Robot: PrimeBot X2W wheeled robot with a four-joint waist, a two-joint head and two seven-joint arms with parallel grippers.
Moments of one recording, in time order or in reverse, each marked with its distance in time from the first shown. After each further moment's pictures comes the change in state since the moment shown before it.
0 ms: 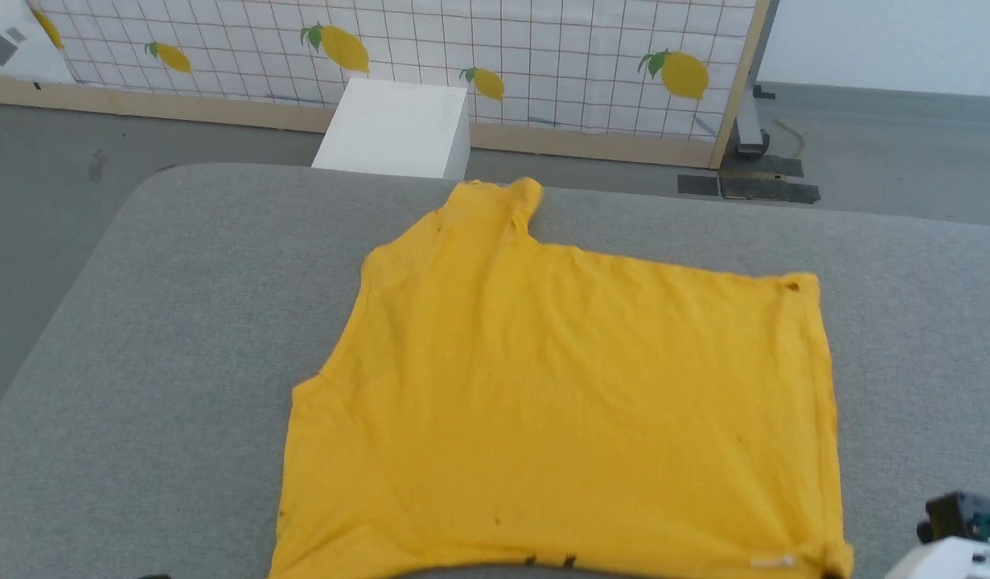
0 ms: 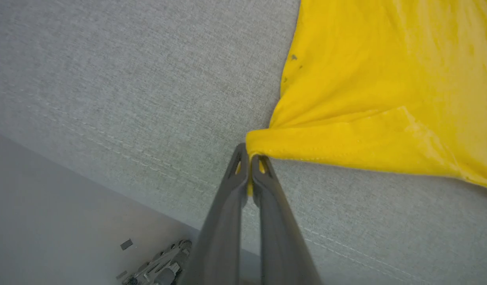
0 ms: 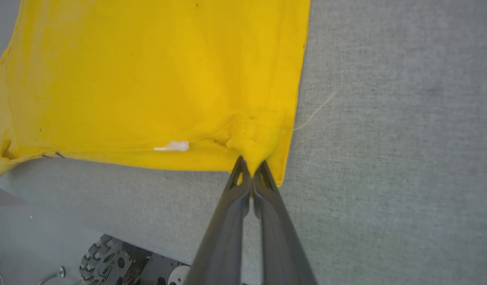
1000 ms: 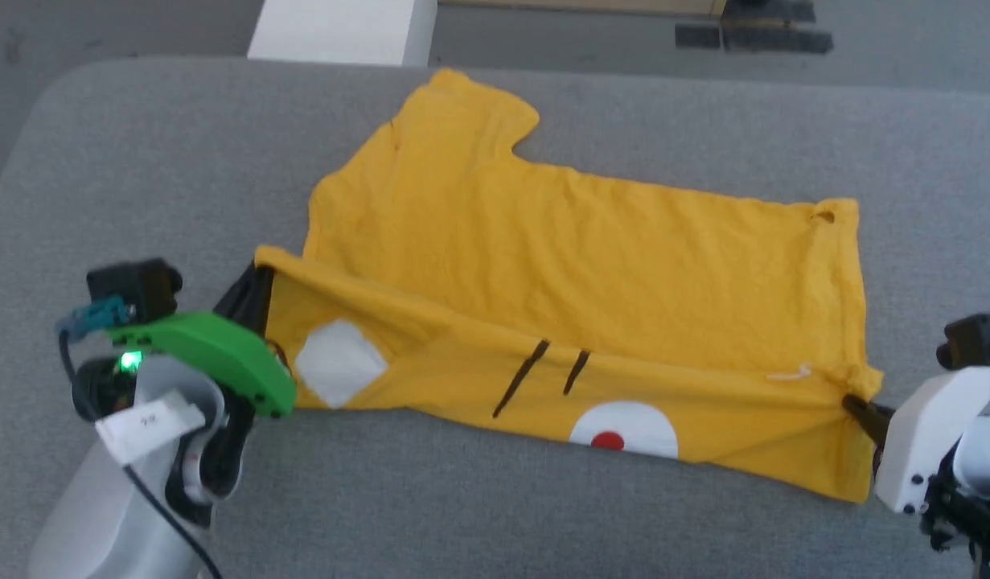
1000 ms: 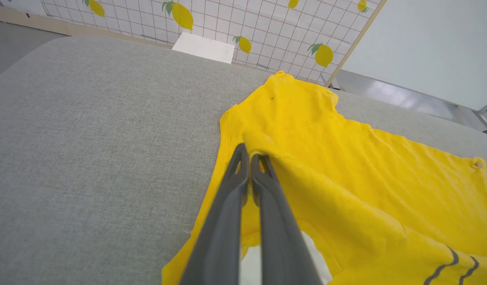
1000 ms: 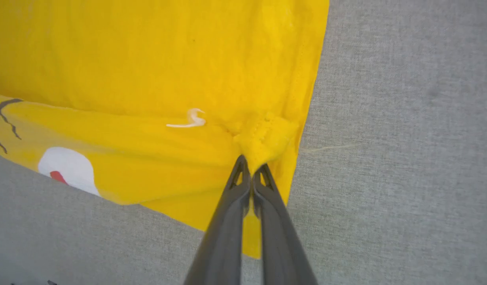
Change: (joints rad) left arm -0.577 0.028 -0.043 0.010 0.065 -0.150 -0.004; right arm -0.269 0.003 -0.021 -0.157 -0.148 0.000 0.169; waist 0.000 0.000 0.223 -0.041
